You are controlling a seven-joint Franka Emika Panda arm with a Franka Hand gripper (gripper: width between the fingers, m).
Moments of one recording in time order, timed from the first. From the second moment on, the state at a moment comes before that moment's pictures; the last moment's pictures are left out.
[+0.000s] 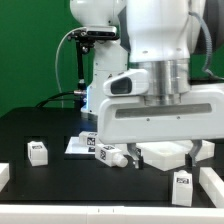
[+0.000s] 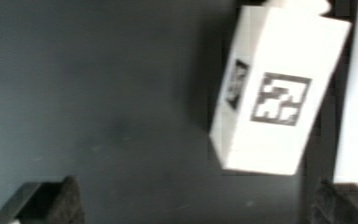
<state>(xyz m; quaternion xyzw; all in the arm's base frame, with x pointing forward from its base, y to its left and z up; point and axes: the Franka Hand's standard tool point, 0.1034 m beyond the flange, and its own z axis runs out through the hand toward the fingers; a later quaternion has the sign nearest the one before) 0.588 0.062 0.052 -1.00 0.05 -0.03 0.05</state>
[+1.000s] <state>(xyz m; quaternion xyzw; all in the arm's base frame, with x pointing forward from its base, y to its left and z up) 0.581 0.066 0.008 -1.00 0.05 -0.05 0.05</state>
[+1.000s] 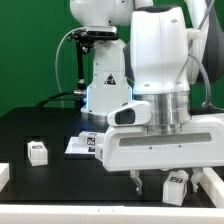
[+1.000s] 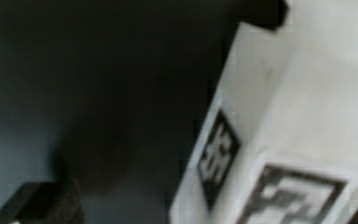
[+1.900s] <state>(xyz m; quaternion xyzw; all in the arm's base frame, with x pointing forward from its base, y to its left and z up) 0.565 -0.025 0.055 -1.00 -0.03 -0.05 0.03</state>
